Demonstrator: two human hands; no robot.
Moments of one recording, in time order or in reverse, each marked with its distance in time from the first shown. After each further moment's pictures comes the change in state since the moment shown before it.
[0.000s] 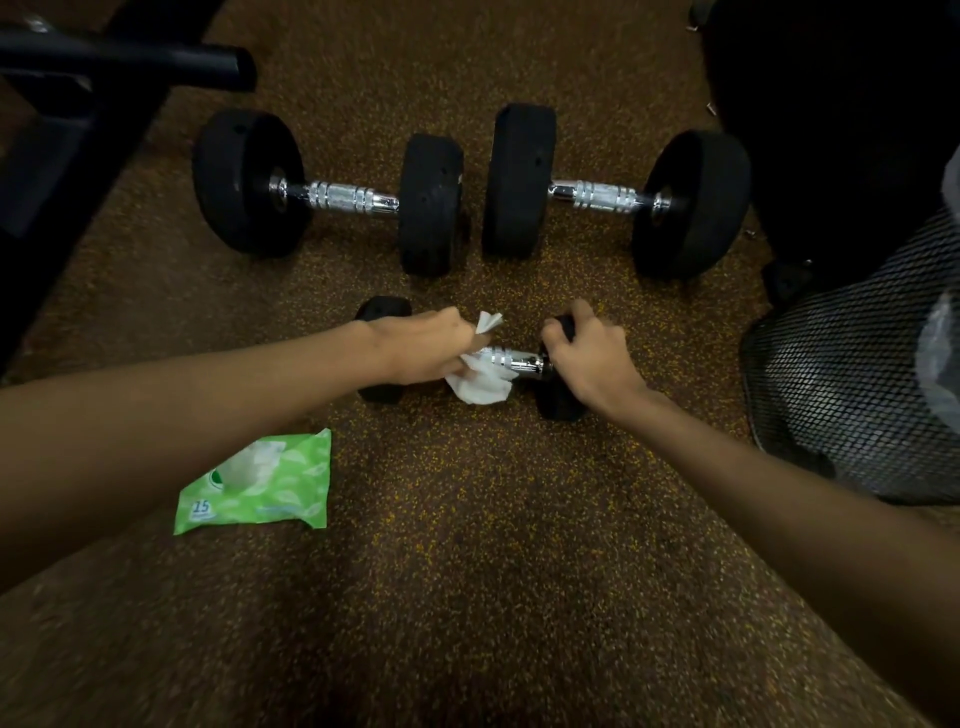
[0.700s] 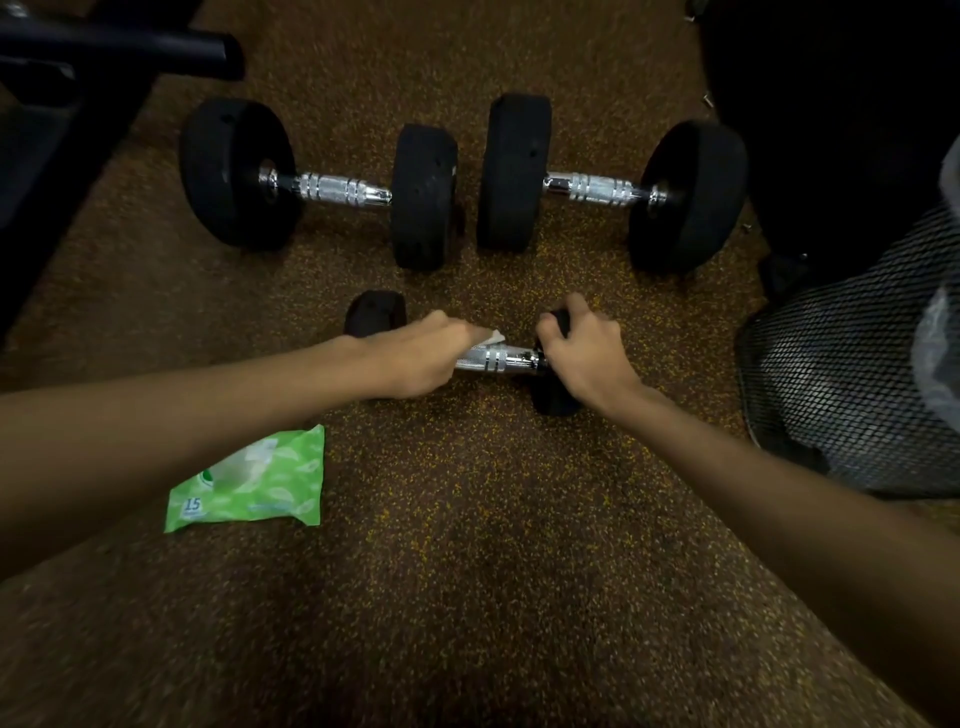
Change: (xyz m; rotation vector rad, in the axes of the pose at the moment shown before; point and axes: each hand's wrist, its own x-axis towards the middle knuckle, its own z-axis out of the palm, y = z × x) left_hand -0.005 0.015 0.007 -0.173 0.107 -0.057; right_hand 0.000 -0.001 0.001 -0.042 0.008 0.001
